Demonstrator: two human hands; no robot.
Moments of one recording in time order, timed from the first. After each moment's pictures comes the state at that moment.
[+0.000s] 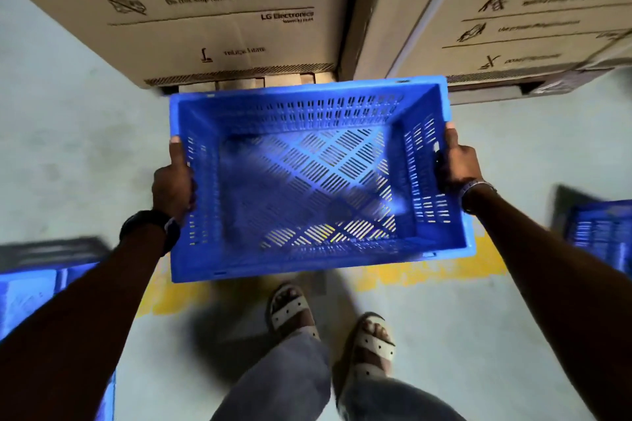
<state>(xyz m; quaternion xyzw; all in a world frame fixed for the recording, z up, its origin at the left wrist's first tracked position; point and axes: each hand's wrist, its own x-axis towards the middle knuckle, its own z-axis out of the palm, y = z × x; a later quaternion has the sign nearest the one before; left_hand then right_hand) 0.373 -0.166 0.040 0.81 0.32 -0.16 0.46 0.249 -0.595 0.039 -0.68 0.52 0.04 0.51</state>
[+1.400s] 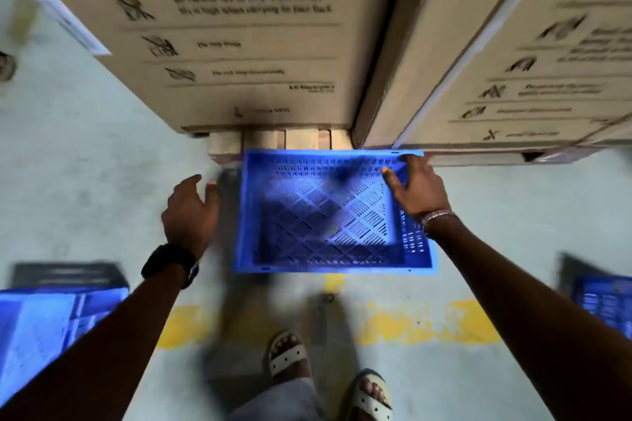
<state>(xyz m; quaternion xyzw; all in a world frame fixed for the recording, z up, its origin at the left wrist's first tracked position) 0.385 -0.161 0.043 0.95 0.13 0.00 0.27 0.323 -0.554 0.068 -0.95 0.20 0.02 0.25</state>
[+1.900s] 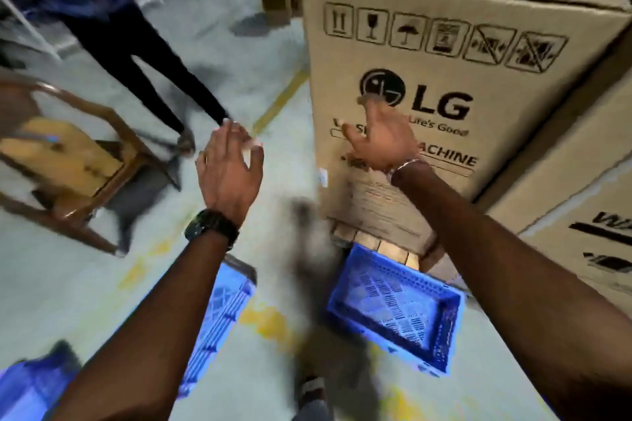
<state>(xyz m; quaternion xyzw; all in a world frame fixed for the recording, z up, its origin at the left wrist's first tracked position) 0.329 -0.034 0.650 0.94 0.17 0.28 0.10 0.431 -0.288 0.690 -0.93 -0.21 -0.18 0.23</state>
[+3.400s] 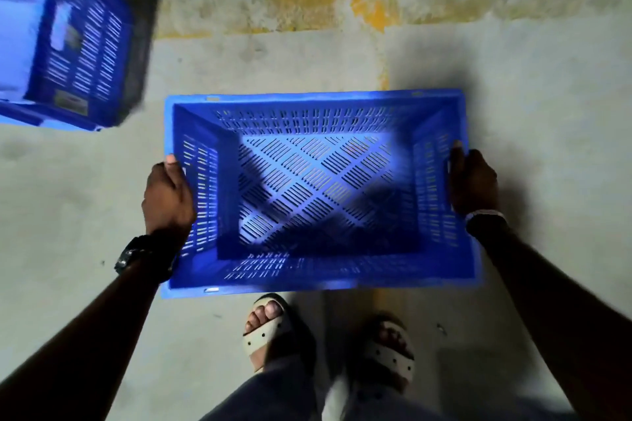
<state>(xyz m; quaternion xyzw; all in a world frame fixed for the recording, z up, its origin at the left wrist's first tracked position) -0.035 0.422 -0.148 0.56 0.77 0.14 0.27 0.412 0.319 -0.150 -0.90 -0.31 0.25 0.18</state>
